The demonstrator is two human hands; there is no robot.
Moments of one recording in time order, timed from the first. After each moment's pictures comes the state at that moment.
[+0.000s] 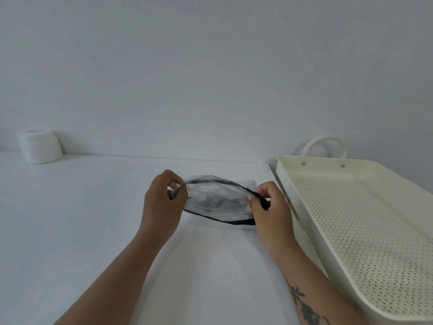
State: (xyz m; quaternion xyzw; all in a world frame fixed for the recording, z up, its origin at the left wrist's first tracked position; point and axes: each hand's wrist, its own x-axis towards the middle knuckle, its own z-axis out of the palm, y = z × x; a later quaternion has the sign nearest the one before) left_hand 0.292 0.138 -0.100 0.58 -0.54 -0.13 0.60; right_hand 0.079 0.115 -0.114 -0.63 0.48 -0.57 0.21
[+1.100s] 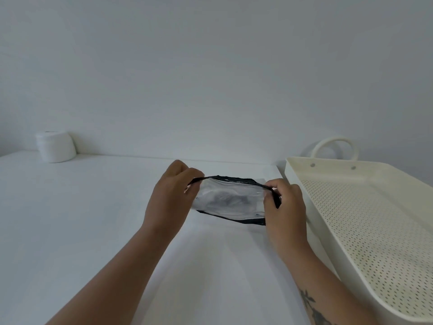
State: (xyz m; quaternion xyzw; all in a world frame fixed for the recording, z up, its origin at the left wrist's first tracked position) left_hand 0.292 0.151 -0.081 0.55 -0.66 0.06 0.50; right_hand 0.081 0.125 -0.107 -0.63 0.52 -0.57 0.12
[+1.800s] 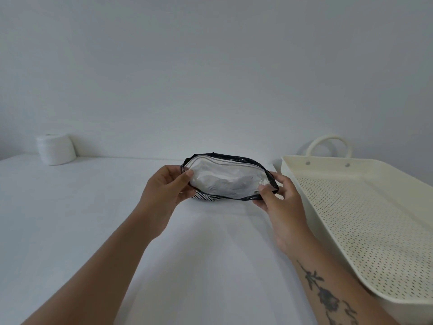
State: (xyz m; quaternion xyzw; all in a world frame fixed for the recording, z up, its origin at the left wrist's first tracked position) left_hand 0.303 0.153 -0.075 0.42 -0.44 -0.45 0.66; right_hand 0.076 0.127 -0.099 -0.47 0.38 -0.66 0.45
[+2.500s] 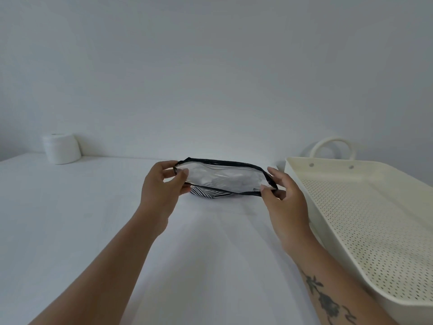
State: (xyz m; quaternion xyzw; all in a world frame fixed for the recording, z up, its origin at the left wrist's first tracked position) left_hand 0.308 0.153 -0.073 0.53 -0.41 -0.30 0.68; right_hand 0.078 0.125 -0.100 -0.57 0.46 -0.61 0.29
